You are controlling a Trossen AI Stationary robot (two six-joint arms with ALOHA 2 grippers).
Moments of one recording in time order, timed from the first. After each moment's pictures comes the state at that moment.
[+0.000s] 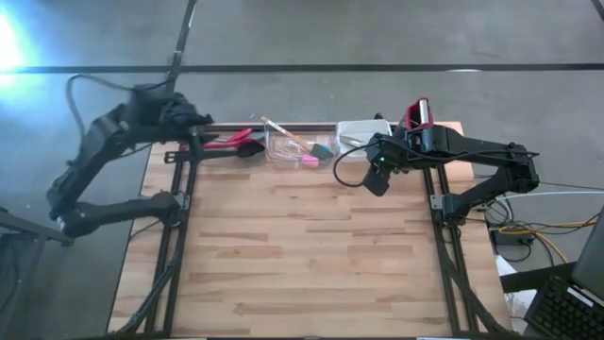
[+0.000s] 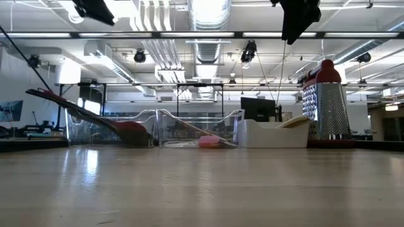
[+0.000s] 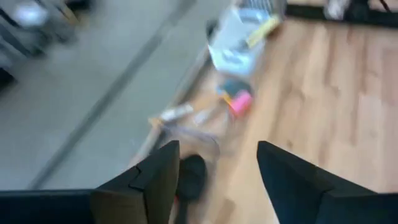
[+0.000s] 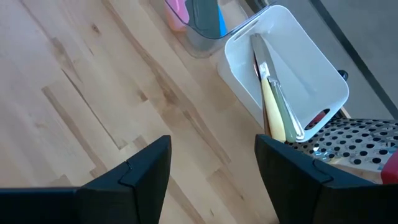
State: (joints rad) left arm 0.77 0.87 1.34 -1.05 0.18 0.31; right arm -0.10 1.38 1.53 -1.35 0.34 0.45
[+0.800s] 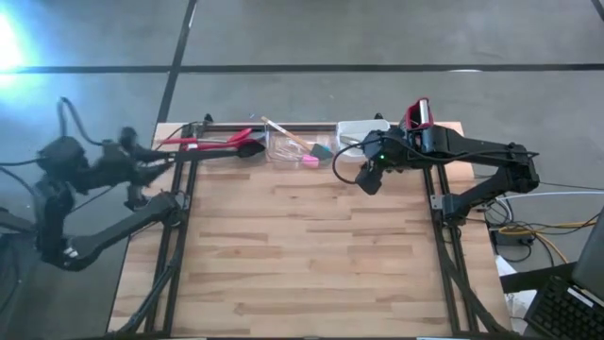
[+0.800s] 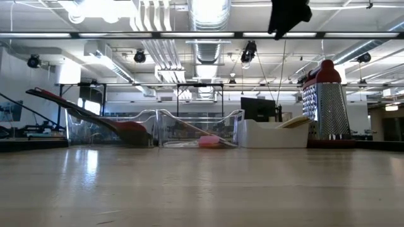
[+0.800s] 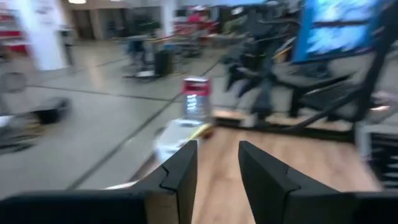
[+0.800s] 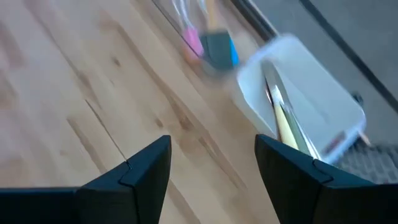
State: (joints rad) left arm 0.76 0.39 1.17 -0.95 0.43 0.10; right arm -0.09 1.38 1.53 -1.23 0.34 0.44
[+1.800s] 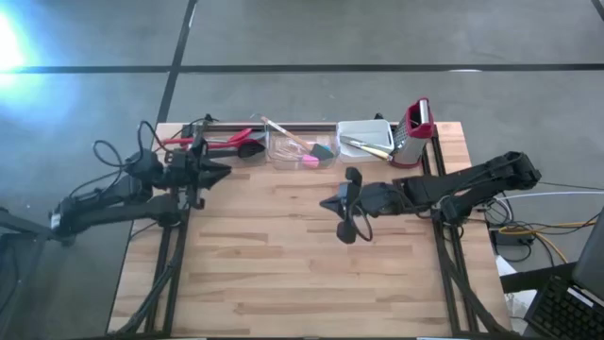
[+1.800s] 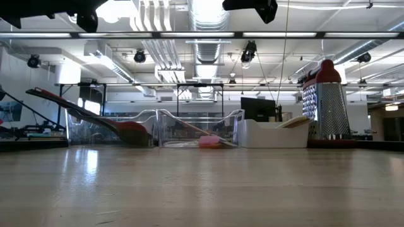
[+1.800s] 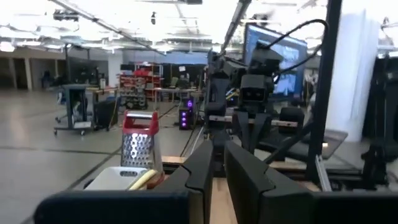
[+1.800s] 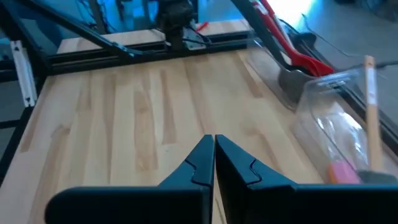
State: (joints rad) left arm 0.32 0.42 0.43 0.14 0.26 -0.09; right arm 0.22 1.38 1.14 -0.28 0.34 0.25
